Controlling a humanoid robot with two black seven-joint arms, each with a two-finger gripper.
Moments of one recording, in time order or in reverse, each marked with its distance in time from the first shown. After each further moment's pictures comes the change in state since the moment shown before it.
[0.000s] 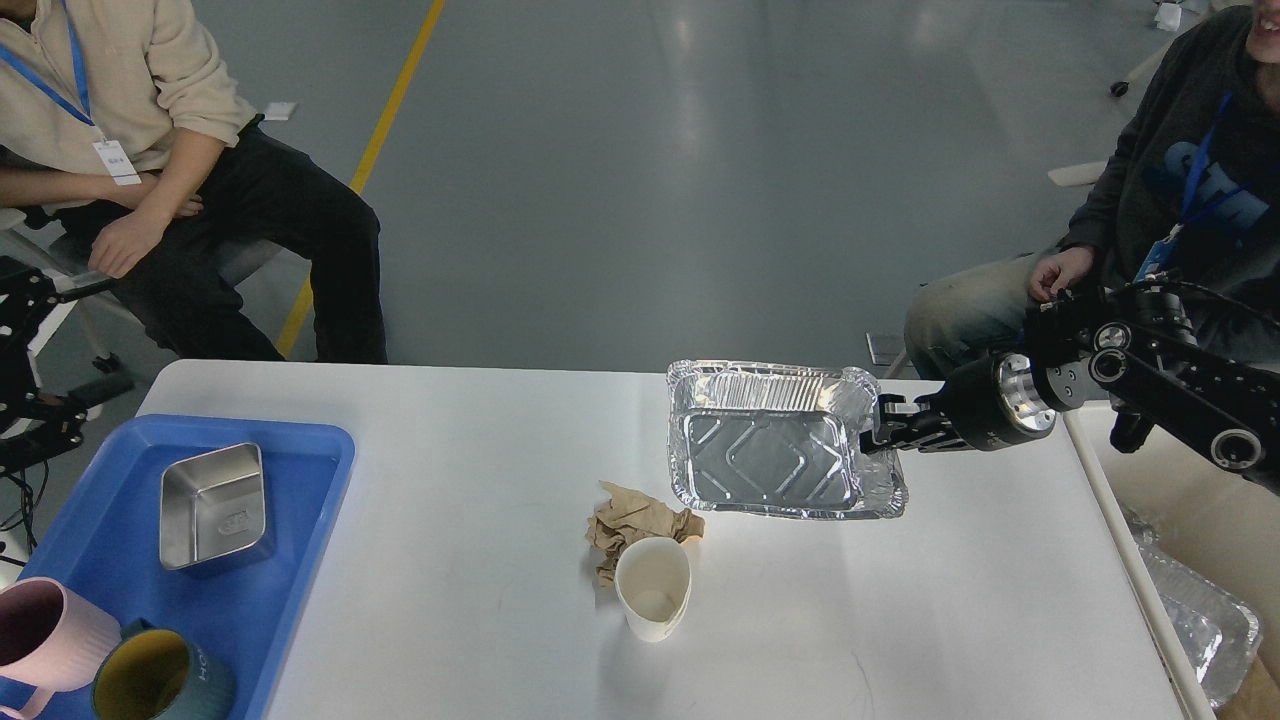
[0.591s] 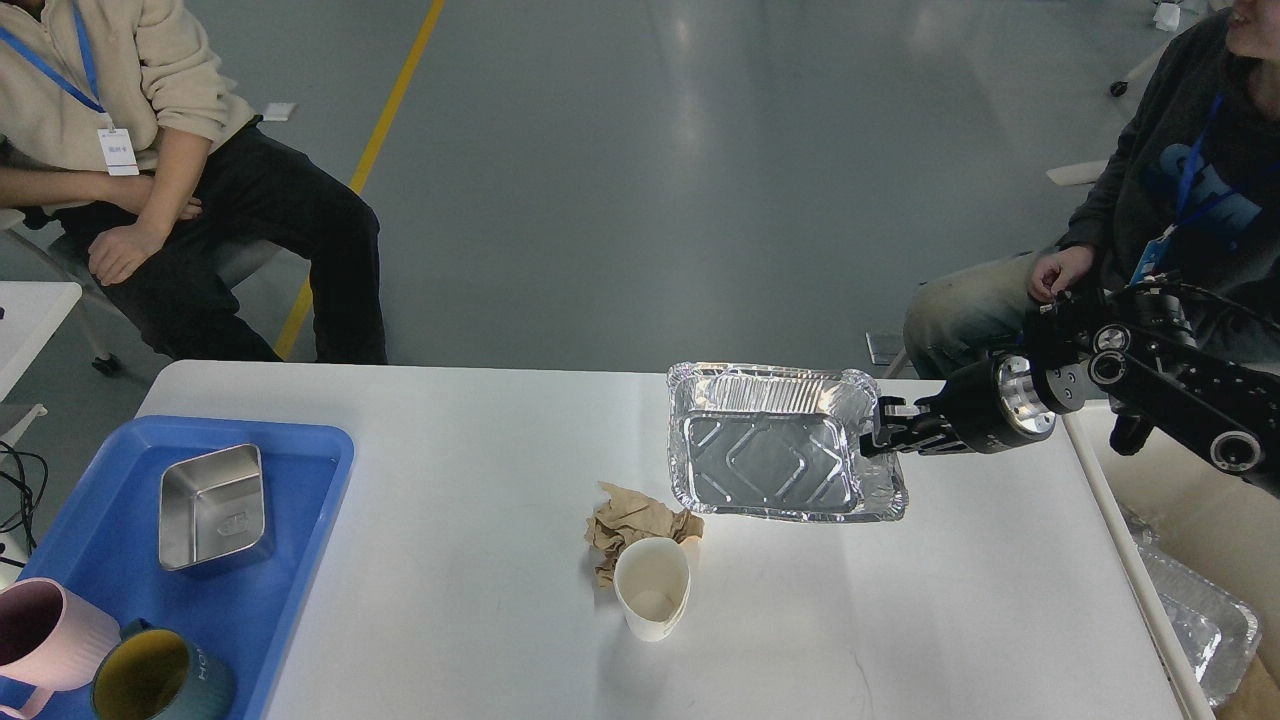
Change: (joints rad) left arm -0.005 0.244 0.051 -0.056 0.067 -0.102 0.025; right arm -0.002 0.001 0.000 0.000 0.000 0.000 0.000
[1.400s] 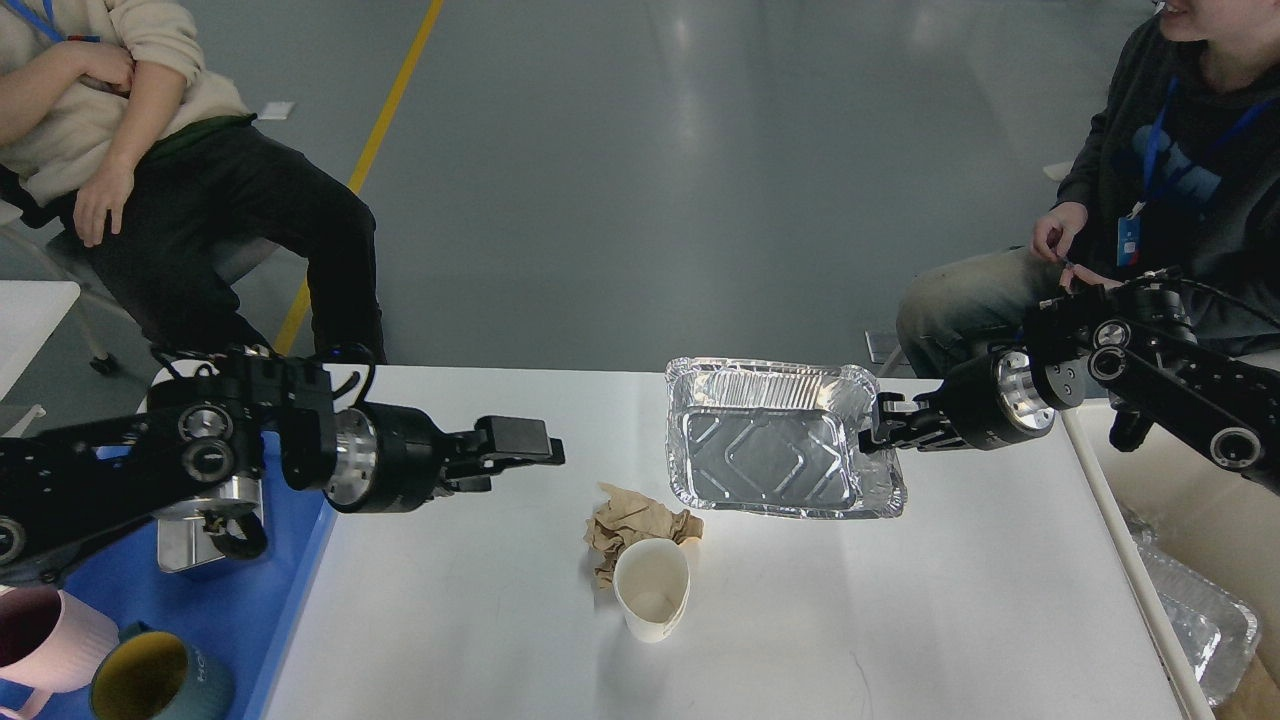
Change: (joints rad) left arm -0.793 -1.175 0.633 -0.001 0.560 0.253 0.577; right arm 0.005 0.000 0.000 0.000 0.001 0.000 -0.001
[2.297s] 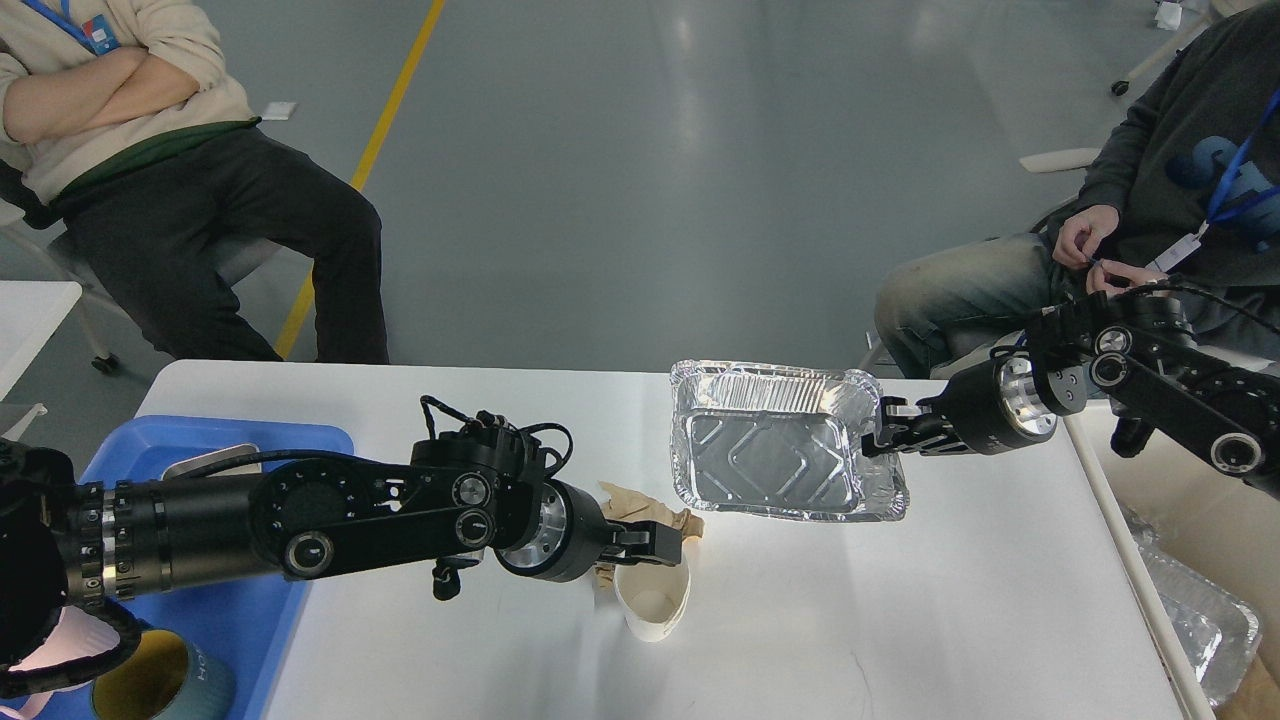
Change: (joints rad) left arm -0.044 -0.320 0.178 0.228 0.027 0.031 0.110; right arm -0.015 -0.001 0.002 -0.012 0.001 -0.007 0.001
